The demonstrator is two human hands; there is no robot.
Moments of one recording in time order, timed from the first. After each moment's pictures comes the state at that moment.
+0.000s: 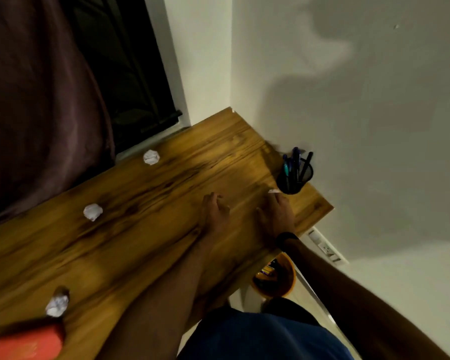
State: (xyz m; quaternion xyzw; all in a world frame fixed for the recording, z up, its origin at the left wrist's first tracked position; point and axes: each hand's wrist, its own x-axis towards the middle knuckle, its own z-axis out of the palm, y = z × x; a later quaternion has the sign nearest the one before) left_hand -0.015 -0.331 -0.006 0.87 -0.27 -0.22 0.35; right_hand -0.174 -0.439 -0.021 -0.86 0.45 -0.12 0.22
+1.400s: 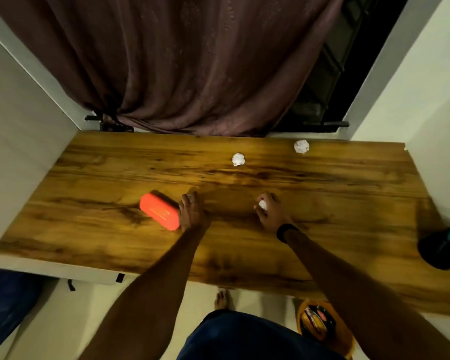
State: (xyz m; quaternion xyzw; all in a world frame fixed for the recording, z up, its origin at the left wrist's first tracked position) left_hand 0.050 0.008 0.012 0.98 0.07 -0.06 0.20; right_hand 0.009 -0.233 0.002 -0.94 0.03 0.04 0.35
